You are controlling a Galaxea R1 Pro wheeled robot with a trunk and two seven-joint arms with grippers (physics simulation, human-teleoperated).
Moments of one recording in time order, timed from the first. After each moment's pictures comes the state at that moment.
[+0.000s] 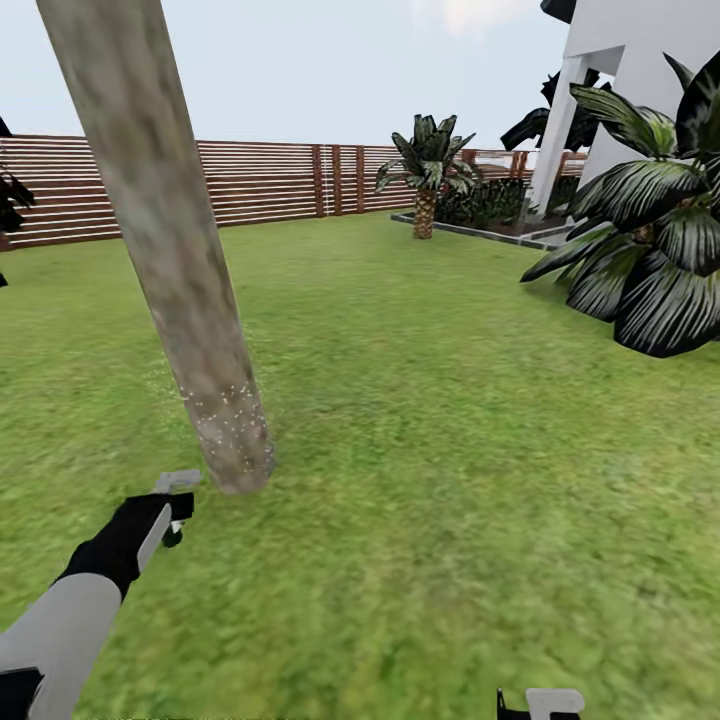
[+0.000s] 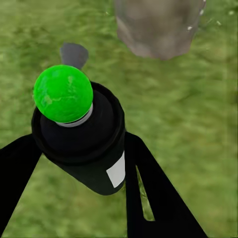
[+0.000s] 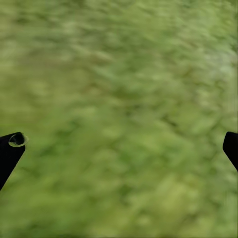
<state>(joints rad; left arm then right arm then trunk) -0.78 0.19 0.10 -0.62 0.06 0.50 0.13 -0.37 -0.03 -0.41 -0.05 0.55 -0.58 -0.28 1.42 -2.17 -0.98</state>
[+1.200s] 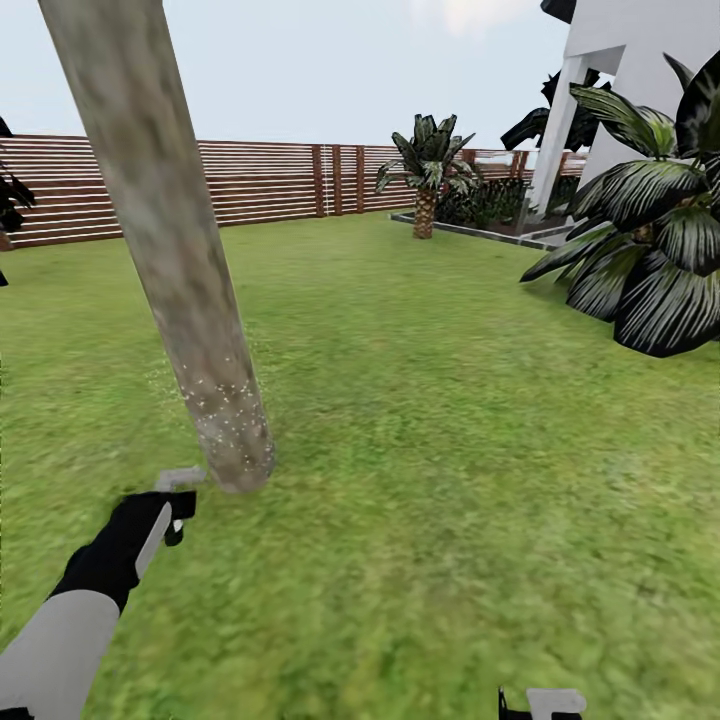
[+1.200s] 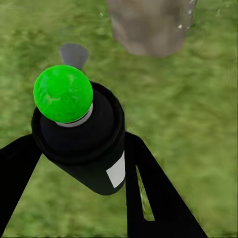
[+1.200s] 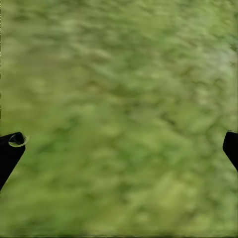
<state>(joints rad) -0.71 0.18 0.10 -0.81 0.05 0.62 0.12 -0.37 -0.03 -0.41 -0.05 0.55 -0.58 -0.28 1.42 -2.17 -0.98</state>
